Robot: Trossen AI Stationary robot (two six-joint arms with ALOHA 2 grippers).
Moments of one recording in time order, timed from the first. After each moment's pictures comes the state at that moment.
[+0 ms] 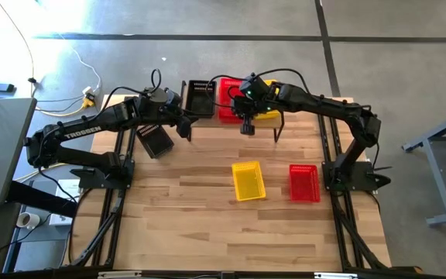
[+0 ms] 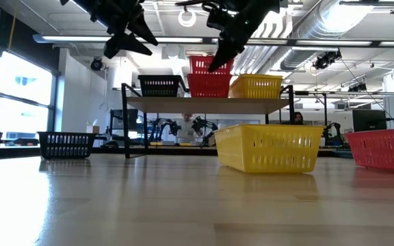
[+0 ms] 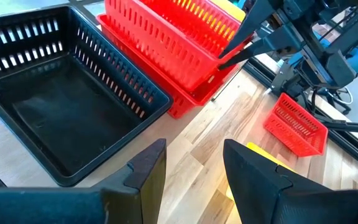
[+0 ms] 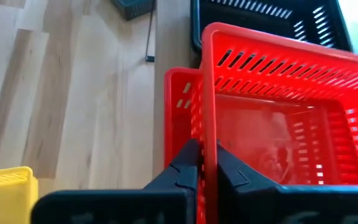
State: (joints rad) left arm 0.54 1.11 0.98 -0.41 0.02 -0.42; right arm -0.39 1.71 1.59 -0.70 -0.05 -0.45
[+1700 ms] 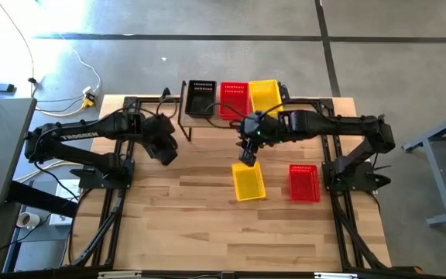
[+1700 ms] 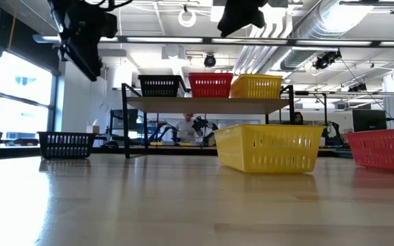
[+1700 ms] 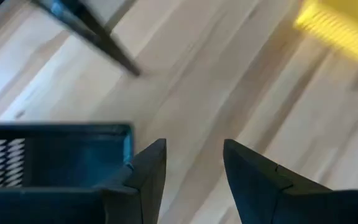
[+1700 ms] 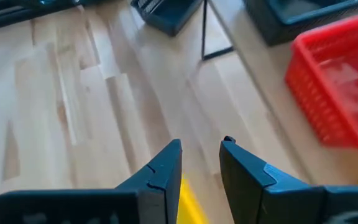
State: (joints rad) left arm 0.34 1.08 0.98 -1.01 -0.09 -0.39; right arm -0.03 1.58 1.59 -0.86 0.17 0.25
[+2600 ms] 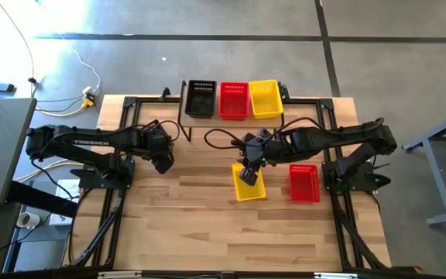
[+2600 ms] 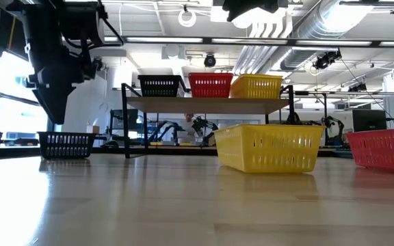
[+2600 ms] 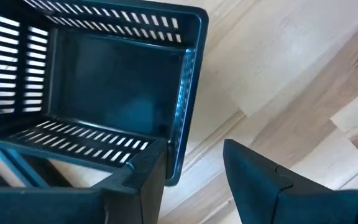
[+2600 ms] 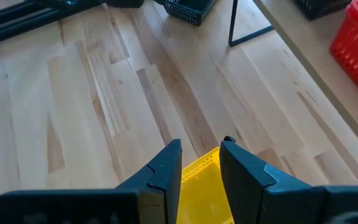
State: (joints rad) left arm 0.27 1.11 0.69 -1.02 -0.25 -0.63; right arm 0.16 1.58 1.59 -0.89 0.29 0.47
